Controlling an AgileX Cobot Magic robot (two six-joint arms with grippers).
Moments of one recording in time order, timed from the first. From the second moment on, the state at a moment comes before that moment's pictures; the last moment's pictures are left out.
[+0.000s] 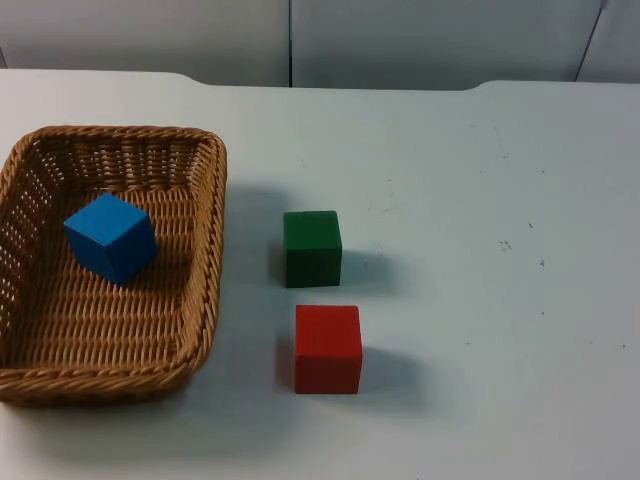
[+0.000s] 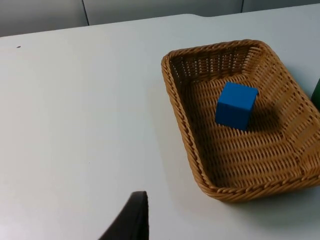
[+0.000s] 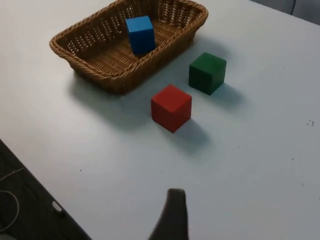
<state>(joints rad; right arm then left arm) 0.83 0.00 -0.52 -0.08 1.09 0.05 -0.15 0.00 -0.51 0.05 1.08 0.00</state>
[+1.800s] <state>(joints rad) 0.52 0.00 -0.52 -0.08 1.09 0.04 -0.15 0.00 -0.51 0.05 1.08 0.00</state>
